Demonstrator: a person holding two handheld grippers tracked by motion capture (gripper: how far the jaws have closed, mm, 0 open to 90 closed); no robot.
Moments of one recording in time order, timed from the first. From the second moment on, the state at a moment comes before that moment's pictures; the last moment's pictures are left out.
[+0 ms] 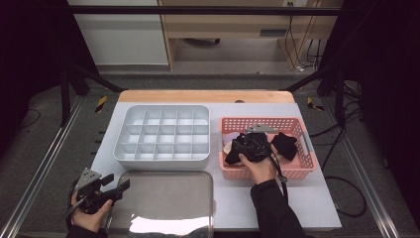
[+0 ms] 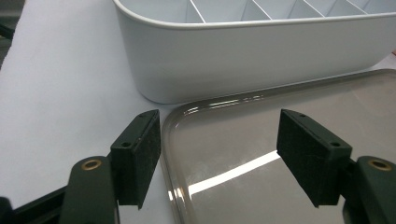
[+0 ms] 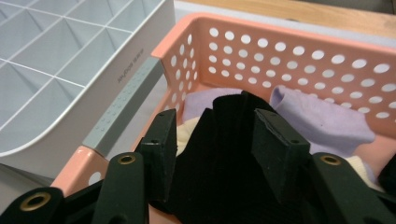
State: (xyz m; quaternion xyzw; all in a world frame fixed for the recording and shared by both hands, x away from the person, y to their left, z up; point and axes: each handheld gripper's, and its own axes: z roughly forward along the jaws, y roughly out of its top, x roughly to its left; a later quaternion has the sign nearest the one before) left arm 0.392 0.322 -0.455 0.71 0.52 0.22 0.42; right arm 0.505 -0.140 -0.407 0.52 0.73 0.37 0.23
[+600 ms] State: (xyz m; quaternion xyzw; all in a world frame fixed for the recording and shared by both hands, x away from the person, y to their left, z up) left arm 0.391 0.323 -0.455 0.71 0.53 0.22 0.42; right arm 0.512 -0.137 -0.418 0.54 0.75 0.33 0.21
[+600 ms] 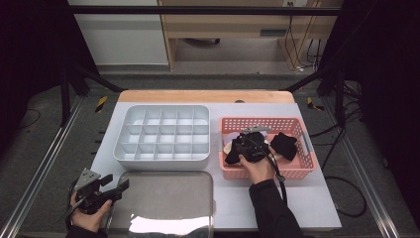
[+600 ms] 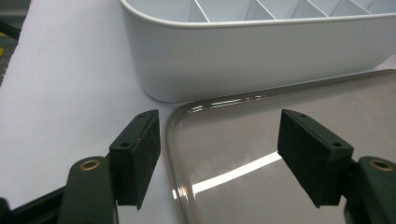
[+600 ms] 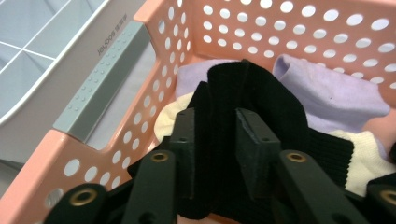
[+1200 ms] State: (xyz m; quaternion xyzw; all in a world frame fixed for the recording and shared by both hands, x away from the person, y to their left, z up) left arm 0.392 0.323 -0.456 0.71 0.53 0.21 0.41; right arm 0.506 -0.148 -0.404 0.53 0.74 0.36 0.19
